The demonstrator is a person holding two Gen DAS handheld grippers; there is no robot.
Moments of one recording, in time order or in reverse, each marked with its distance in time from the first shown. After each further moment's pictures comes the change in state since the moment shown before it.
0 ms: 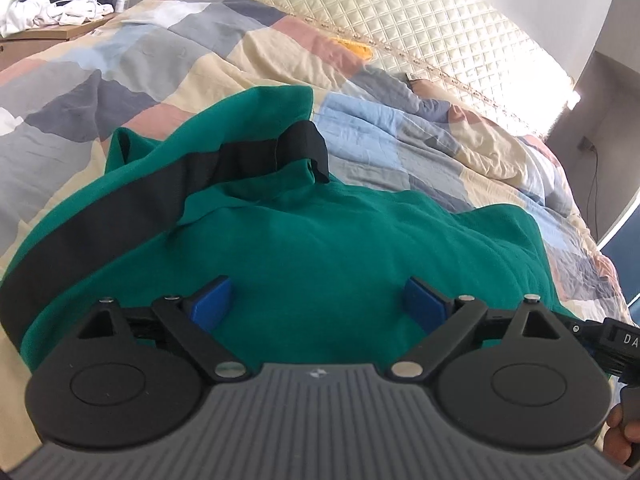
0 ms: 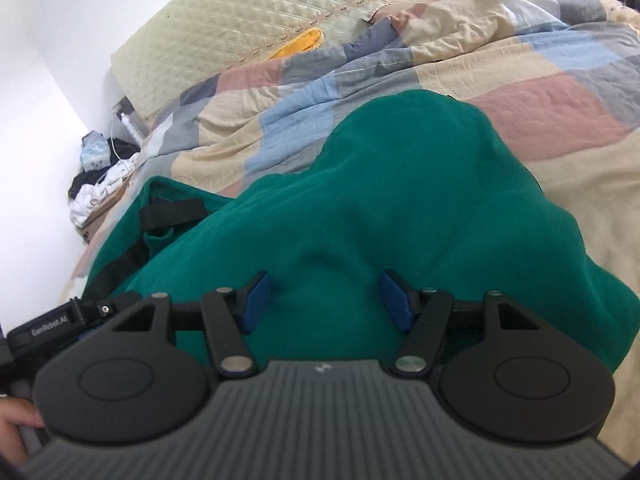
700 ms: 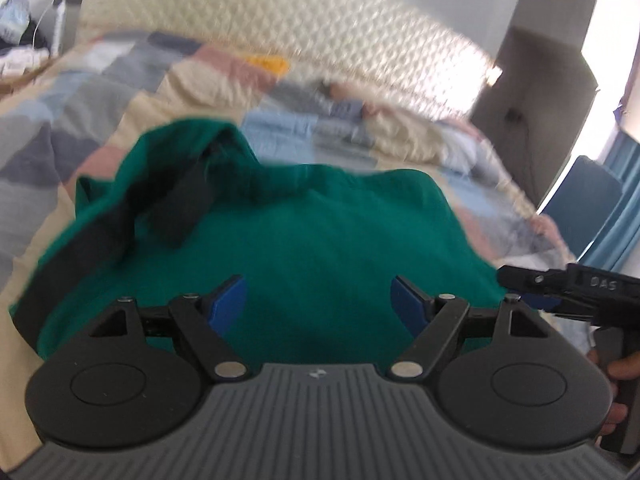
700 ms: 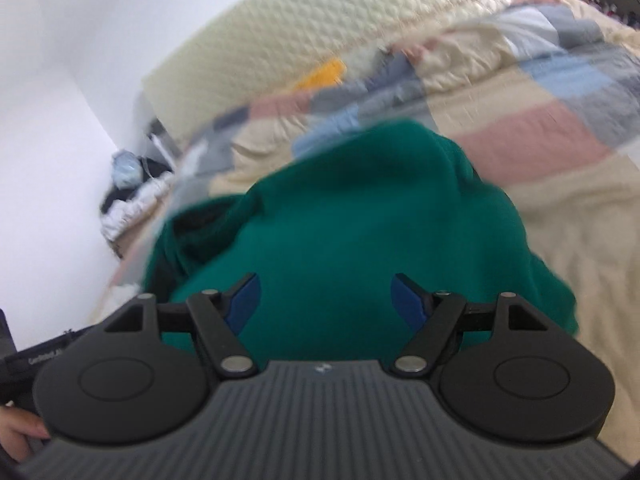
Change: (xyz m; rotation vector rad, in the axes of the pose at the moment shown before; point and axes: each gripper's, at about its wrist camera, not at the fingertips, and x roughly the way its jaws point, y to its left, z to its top) left arm -0.075 -0.034 -0.022 0.160 0.004 -0.161; right arm -0.065 0.002 -0.003 -0.001 -0.043 0.044
